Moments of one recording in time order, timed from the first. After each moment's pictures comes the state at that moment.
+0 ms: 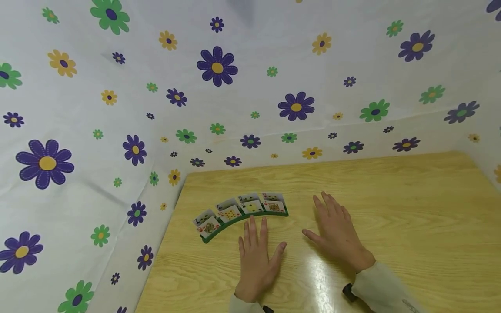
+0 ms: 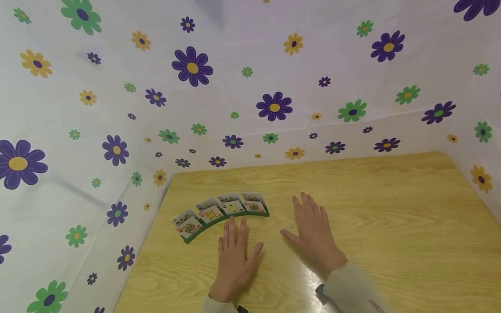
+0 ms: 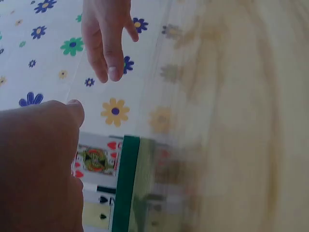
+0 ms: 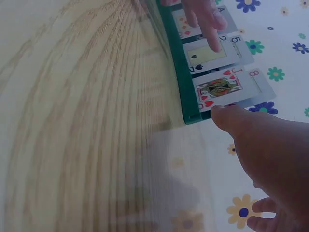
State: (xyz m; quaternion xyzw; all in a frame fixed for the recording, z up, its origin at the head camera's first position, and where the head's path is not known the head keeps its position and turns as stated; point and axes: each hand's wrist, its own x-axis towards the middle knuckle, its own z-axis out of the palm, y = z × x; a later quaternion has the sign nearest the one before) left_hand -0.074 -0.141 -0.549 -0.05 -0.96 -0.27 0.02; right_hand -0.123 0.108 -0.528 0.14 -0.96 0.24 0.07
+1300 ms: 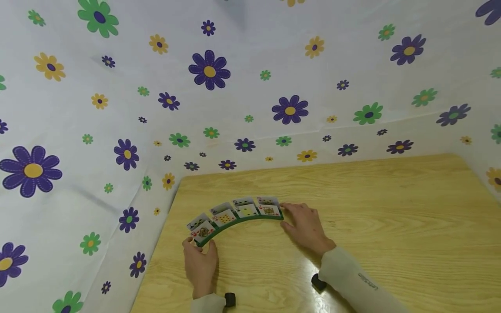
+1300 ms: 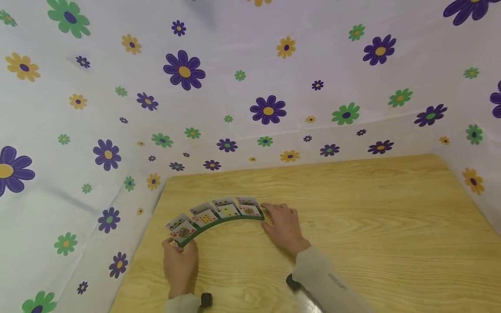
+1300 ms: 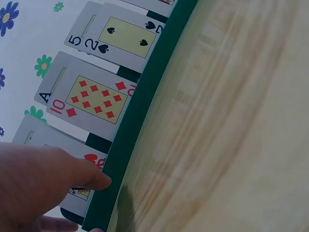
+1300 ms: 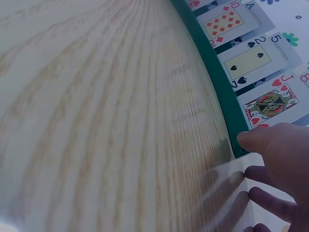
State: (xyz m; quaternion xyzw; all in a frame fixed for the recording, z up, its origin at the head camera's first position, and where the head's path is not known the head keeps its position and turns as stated) left_hand -0.098 -0.263 -0.552 0.29 -0.89 -0.32 0.13; right_hand -0.166 0.053 -0.551 0.13 -0.92 0.36 0.03
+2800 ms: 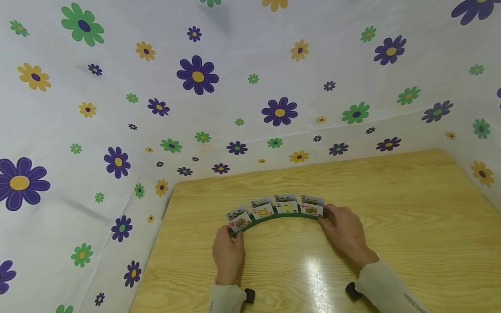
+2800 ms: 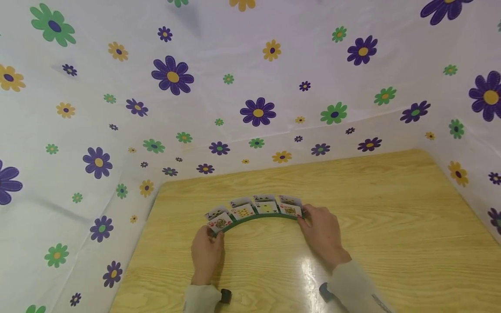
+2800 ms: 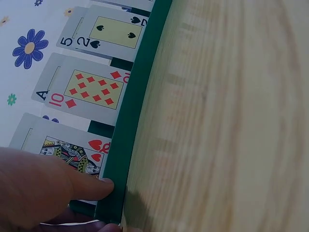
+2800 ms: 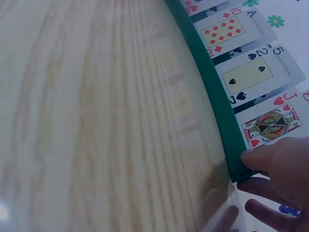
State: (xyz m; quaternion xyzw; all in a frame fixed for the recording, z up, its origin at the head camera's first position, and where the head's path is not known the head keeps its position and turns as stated) left_hand -0.126 -0.179 -0.549 0.09 -0.94 -0.31 0.14; right_hand -0.131 0.152 -0.542 0.02 -0.93 0.35 0.09
